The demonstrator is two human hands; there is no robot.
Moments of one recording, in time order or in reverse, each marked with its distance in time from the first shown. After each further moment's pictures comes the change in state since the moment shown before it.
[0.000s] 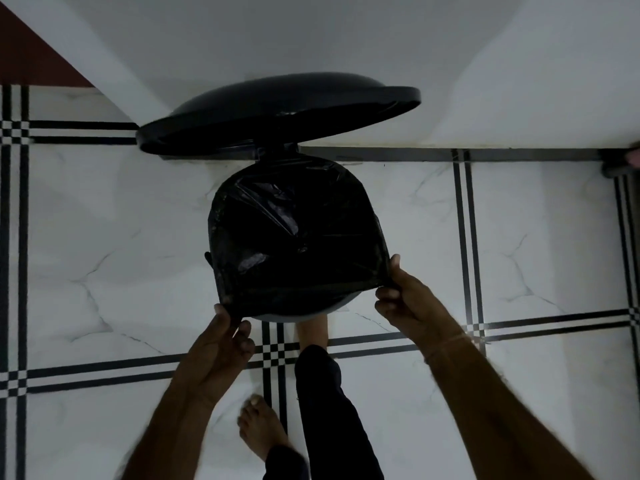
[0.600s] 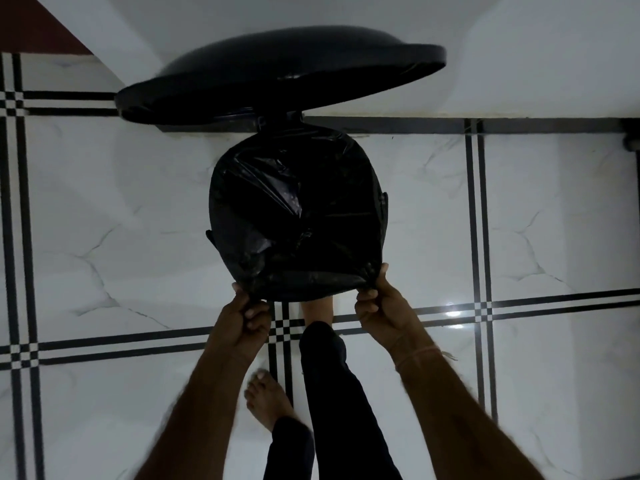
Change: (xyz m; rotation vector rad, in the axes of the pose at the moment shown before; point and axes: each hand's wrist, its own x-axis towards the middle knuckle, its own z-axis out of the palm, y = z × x) left_hand 0.013 -0.026 0.017 -0.185 0.154 -0.035; right_hand 0.003 0.076 -0.004 0.341 -0.030 0.115
